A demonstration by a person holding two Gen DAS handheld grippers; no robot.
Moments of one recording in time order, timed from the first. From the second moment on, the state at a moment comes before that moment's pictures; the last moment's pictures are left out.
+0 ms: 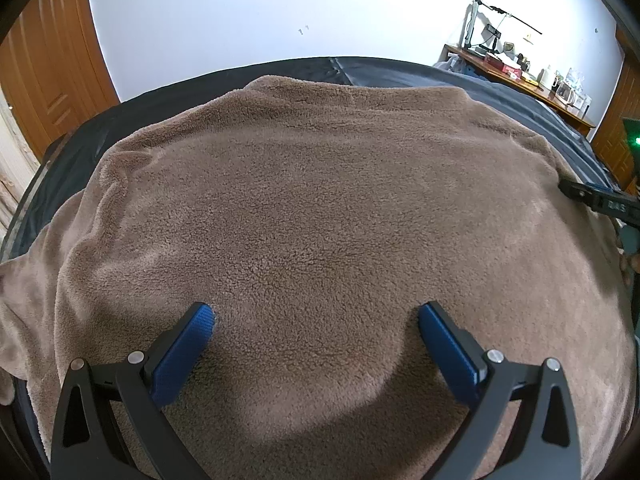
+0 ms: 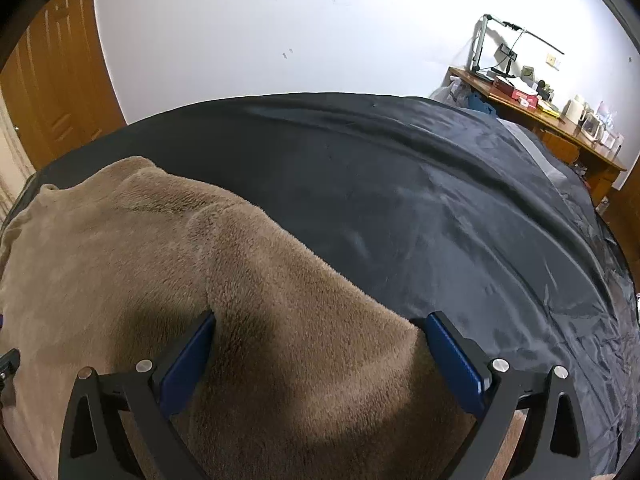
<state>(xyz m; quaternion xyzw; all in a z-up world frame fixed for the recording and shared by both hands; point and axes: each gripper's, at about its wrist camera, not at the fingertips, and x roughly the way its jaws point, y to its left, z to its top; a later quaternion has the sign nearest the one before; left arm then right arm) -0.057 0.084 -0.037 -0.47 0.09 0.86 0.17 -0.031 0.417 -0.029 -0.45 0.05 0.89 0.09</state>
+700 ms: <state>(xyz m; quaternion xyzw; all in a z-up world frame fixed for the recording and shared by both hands) -0.055 0.087 -0.036 -0.46 0.09 0.87 0.17 0.145 0.251 -0.021 -0.48 -0.10 0.86 -0.16</state>
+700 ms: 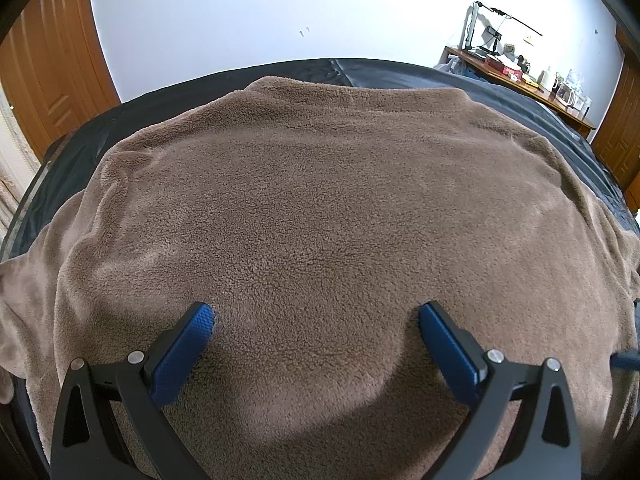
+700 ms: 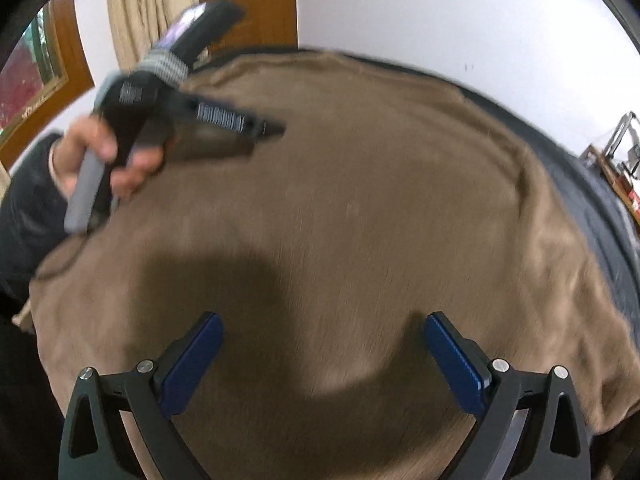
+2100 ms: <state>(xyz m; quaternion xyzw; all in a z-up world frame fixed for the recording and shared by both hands) -0.056 0.085 -0.037 -0.46 0.08 0.87 0.17 0.401 0.454 -0.007 -0.38 0.03 0.87 0.30</state>
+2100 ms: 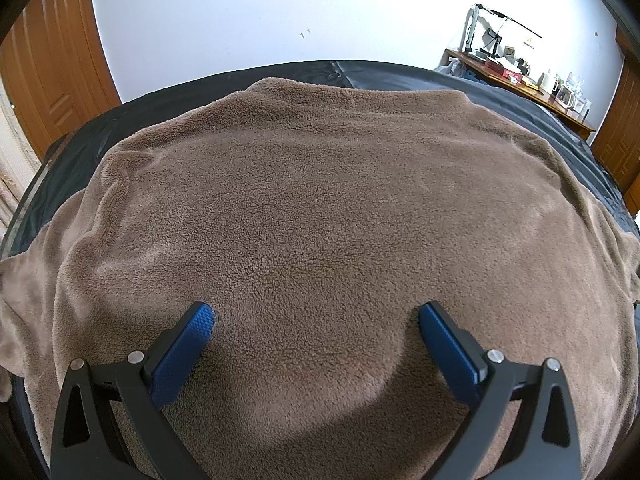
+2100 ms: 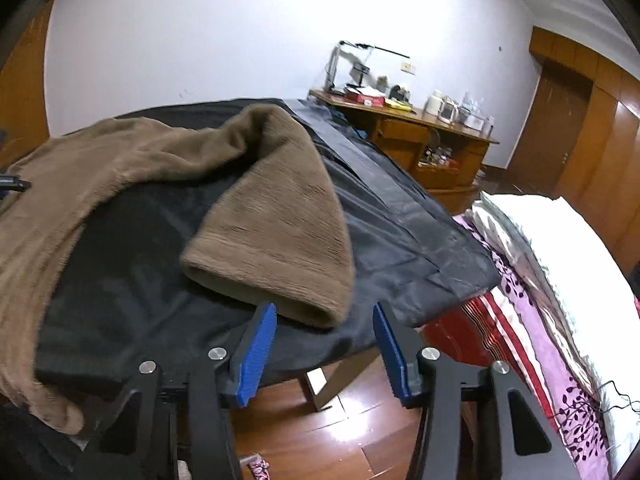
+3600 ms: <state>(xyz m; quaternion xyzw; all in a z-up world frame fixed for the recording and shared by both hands) -0.038 0.058 -0.003 -0.48 -0.05 0.83 0.28 0.158 0.248 0.162 -0.24 -0.07 0.97 0.02</state>
